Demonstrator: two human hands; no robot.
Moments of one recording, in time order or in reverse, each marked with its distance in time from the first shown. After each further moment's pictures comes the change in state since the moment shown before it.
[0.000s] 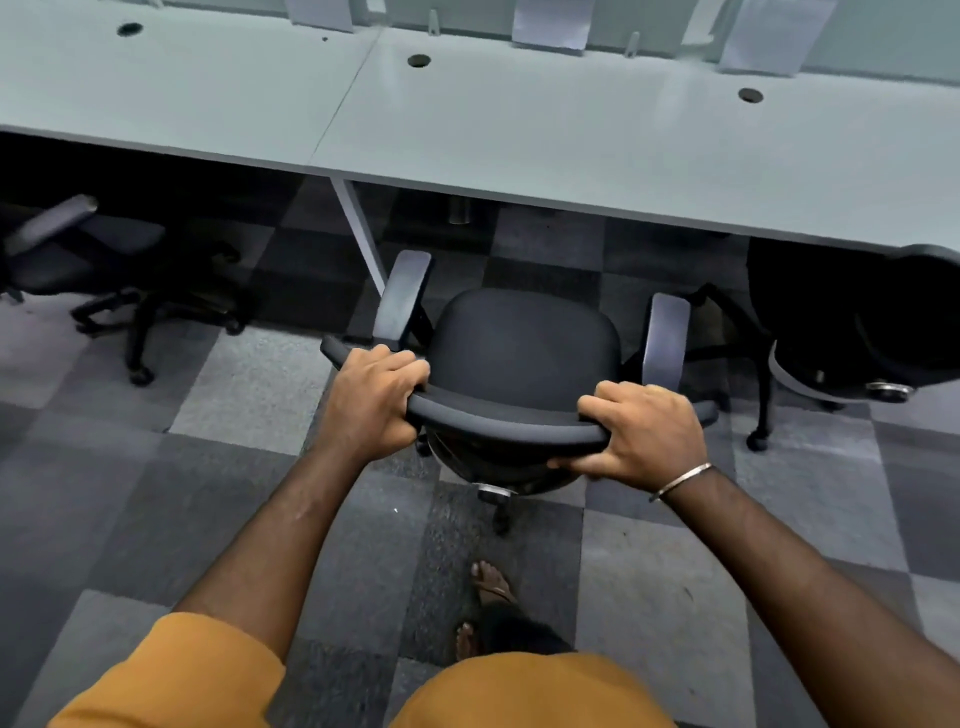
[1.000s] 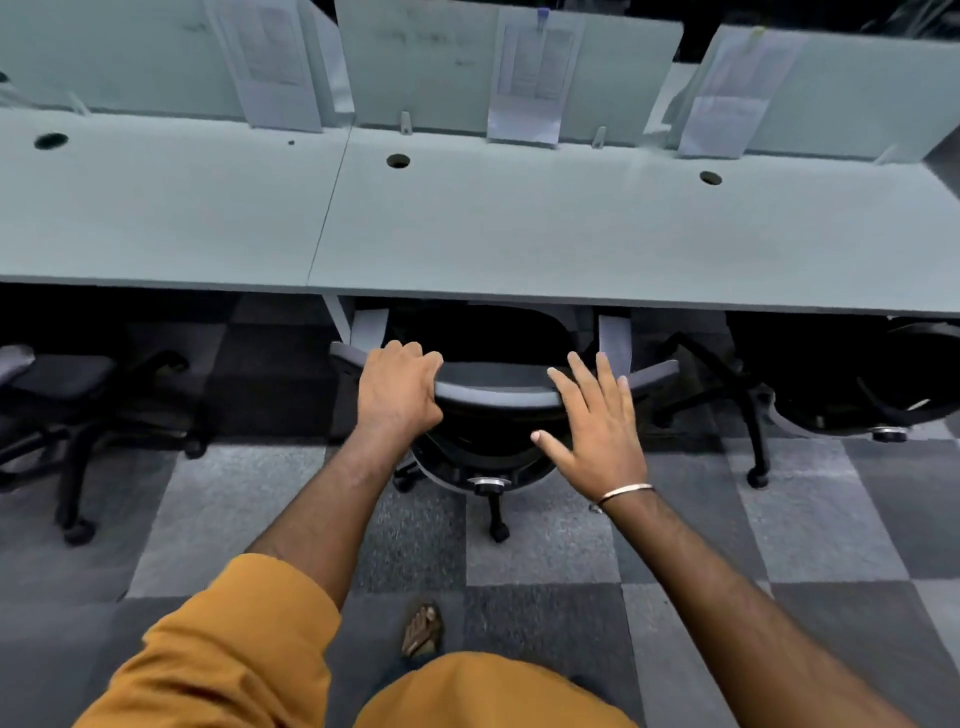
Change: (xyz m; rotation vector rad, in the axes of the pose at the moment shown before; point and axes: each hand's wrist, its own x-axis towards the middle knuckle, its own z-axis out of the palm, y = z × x) left_hand 0.206 -0.205 -0.003 0.204 -0.198 -0.010; right_hand 0.252 -0.094 0.064 0.134 0.076 0.482
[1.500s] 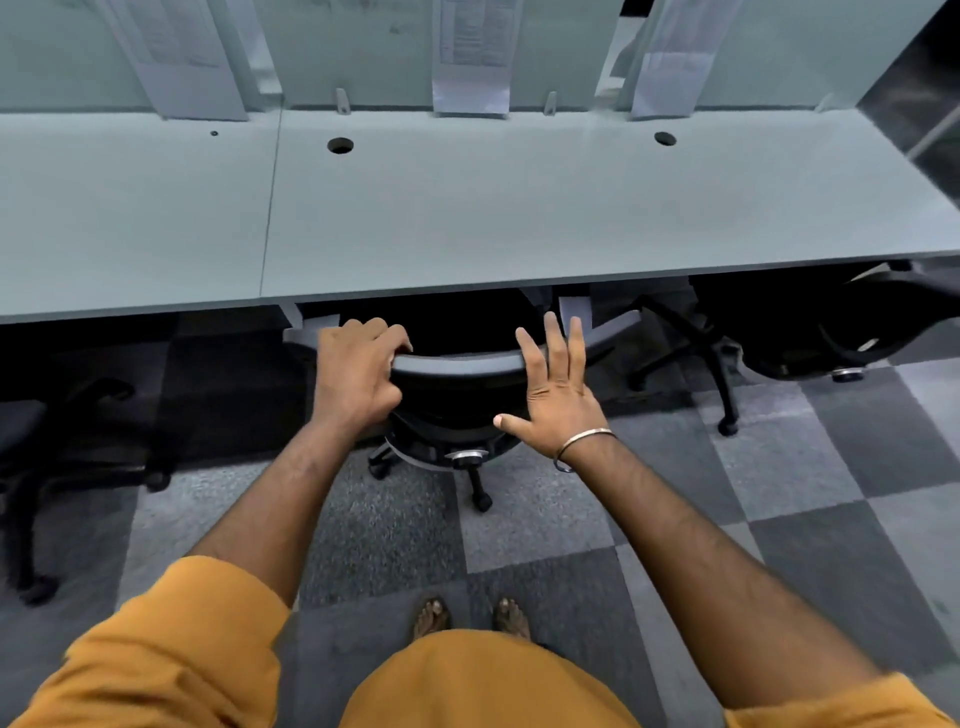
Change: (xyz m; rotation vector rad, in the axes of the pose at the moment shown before) left_hand 0.049 -0.063 0.018 -0.222 0.133 0.109; right_hand 0.058 -0.035 0.028 -0.010 -0.161 0.131
